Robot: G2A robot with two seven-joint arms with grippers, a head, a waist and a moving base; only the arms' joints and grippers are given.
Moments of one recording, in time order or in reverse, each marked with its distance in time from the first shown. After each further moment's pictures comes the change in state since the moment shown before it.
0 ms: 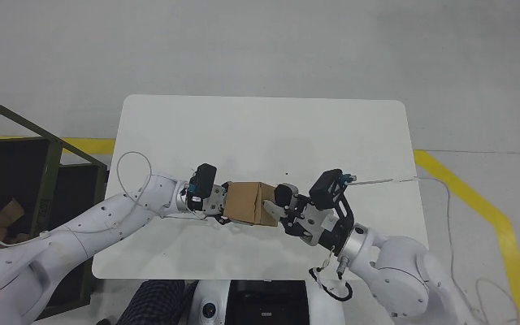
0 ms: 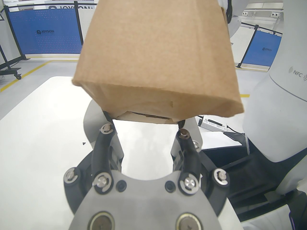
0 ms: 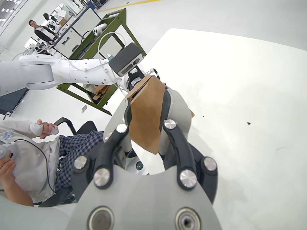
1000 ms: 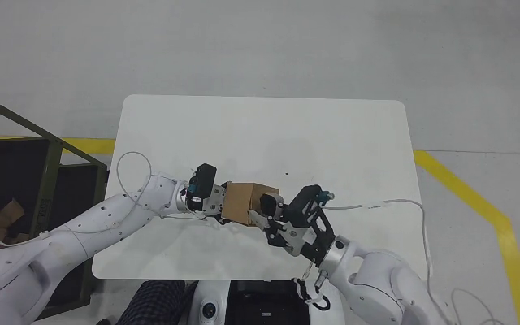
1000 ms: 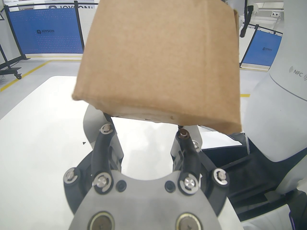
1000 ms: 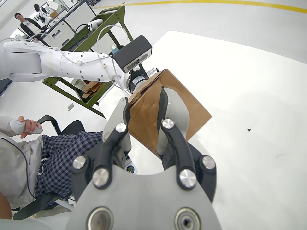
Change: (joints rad) left arm 0.000 0.000 0.000 0.000 0.000 0.000 0.000; right arm -0.004 -0.027 -0.144 0.000 -0.221 0.046 -0.063
